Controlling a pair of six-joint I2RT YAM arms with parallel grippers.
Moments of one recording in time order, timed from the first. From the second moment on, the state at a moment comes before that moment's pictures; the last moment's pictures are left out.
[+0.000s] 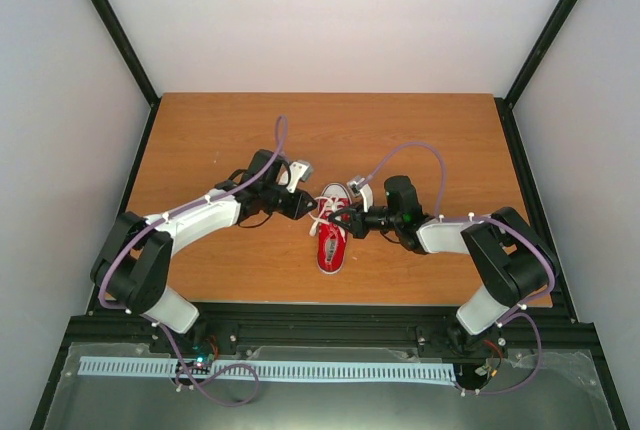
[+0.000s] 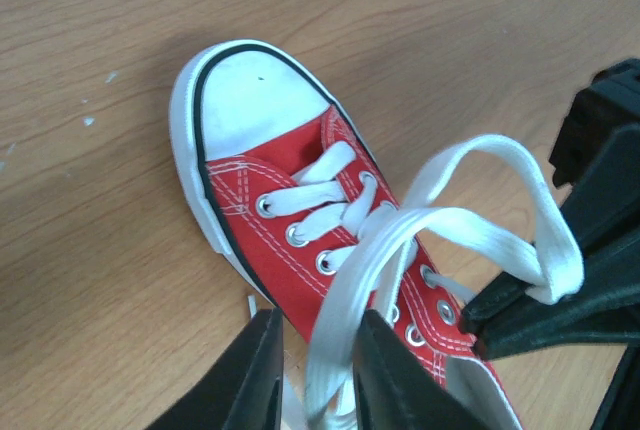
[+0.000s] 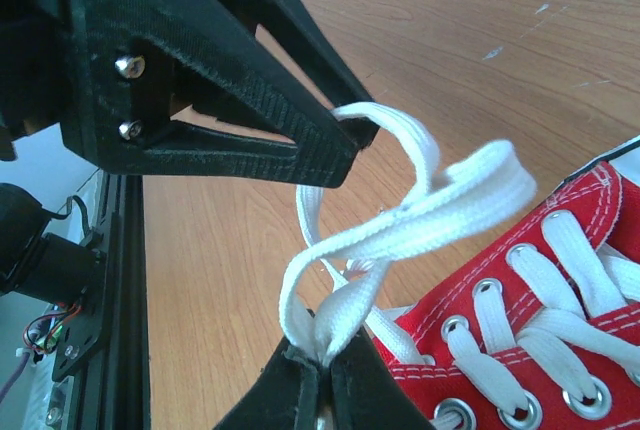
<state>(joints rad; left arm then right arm) -0.54 1.53 0.91 -0.22 0.44 -0.20 0.53 1.61 0.57 0.56 -0.80 0.29</state>
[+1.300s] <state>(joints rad) -0.64 1.60 0.91 -0.12 0.38 -0.20 0.53 1.61 0.57 0.56 -0.81 0.29</state>
